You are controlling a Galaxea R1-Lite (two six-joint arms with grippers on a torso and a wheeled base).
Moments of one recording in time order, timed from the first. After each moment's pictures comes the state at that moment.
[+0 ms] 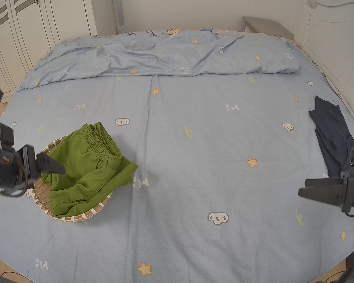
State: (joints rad) left arm -0.29 1.28 -1.14 0.68 0.09 -0.59; right arm 0.29 1.12 -0.60 -0.08 0.56 0.27
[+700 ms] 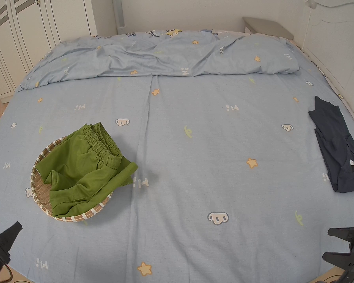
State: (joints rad) left arm -0.10 0.44 -0.39 0.29 0.13 -0.57; right arm 0.29 0.55 -0.24 0.00 0.48 0.29
